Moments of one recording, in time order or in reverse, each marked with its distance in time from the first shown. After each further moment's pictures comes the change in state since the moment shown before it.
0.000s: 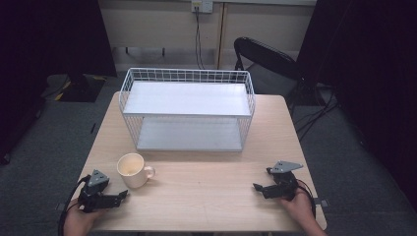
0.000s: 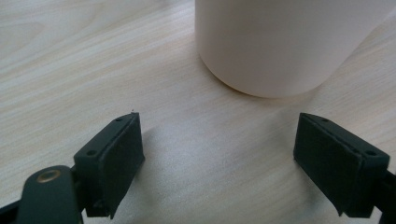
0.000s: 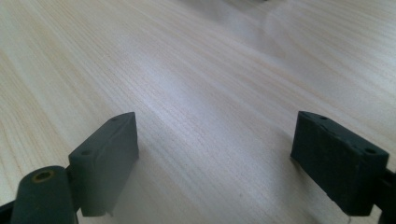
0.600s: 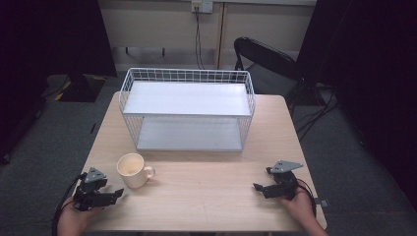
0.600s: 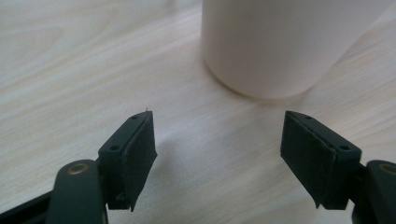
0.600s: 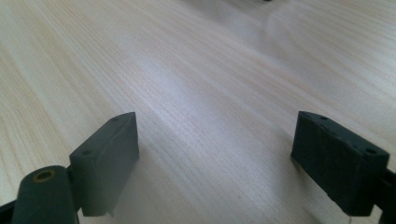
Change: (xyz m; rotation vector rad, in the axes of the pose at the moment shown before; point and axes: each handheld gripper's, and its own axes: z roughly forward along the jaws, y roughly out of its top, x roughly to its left) left arm 0.002 0.013 -0.019 0.030 -0.013 -0.010; right arm -0.002 0.000 0.000 -0.001 0.016 -0.011
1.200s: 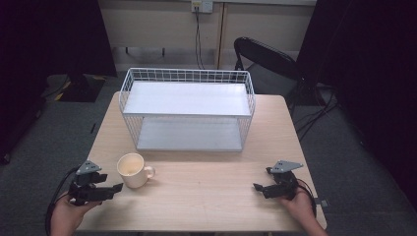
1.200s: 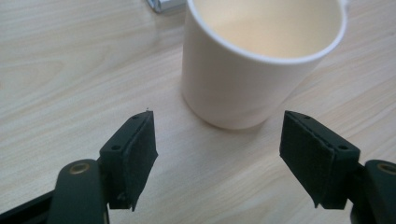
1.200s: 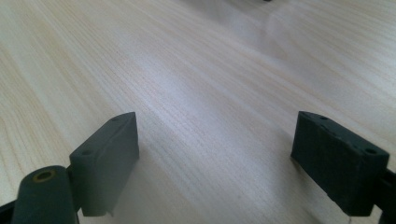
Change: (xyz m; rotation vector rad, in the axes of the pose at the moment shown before) left arm 0.001 0.026 -0.026 -0.018 -0.071 -0.040; right arm 0.000 0.000 0.000 0.000 0.000 -0.001
